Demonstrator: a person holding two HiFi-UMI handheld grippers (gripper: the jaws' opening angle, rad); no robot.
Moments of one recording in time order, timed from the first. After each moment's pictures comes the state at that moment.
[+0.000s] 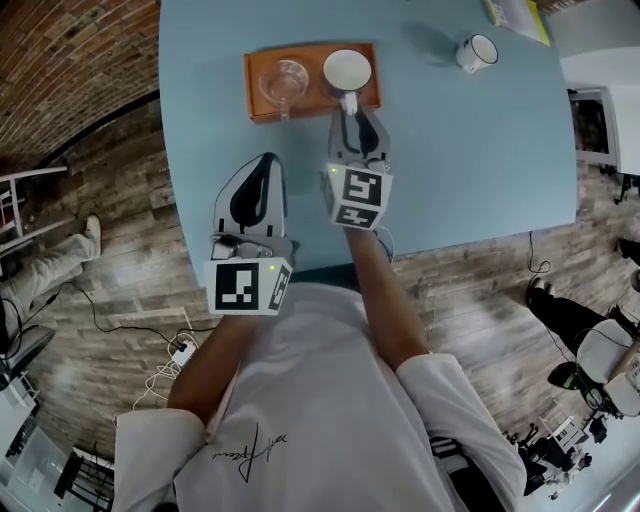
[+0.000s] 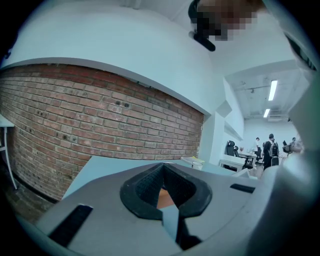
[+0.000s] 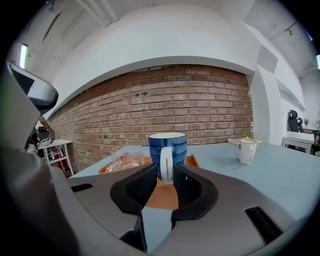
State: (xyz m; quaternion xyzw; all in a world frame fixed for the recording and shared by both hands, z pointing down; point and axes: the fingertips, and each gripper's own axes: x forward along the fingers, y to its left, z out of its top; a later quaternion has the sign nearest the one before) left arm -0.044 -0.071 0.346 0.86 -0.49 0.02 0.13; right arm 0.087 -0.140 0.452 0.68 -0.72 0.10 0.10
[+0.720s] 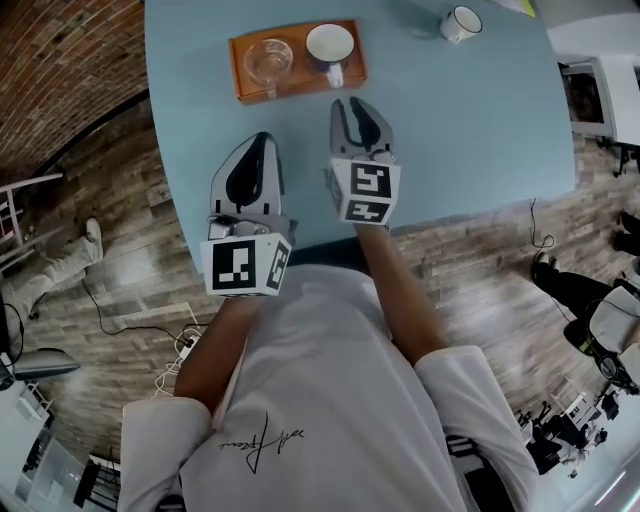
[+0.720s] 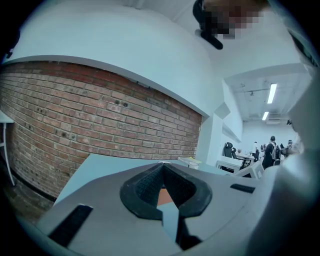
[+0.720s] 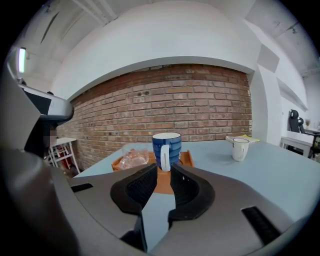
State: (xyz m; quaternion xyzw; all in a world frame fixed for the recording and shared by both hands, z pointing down) left arm -0.040 -0.061 0.346 0.87 -0.48 0.01 0.14; right arm 0.093 -0.098 0.443 0.67 -0.72 0.13 0.12
